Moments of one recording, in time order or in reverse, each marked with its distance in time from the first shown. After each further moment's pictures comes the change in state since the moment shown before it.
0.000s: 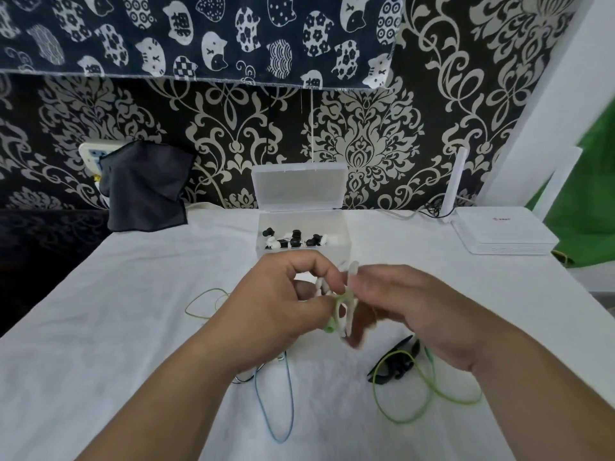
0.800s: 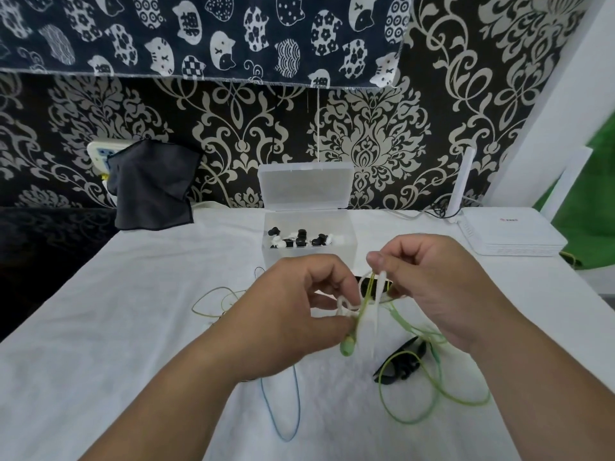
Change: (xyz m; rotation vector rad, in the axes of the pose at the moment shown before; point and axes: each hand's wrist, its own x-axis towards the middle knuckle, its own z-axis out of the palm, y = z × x) left_hand -0.007 0.010 -0.001 0.150 -0.085 0.086; right_hand 0.013 -0.001 -0.007 0.010 0.451 -0.120
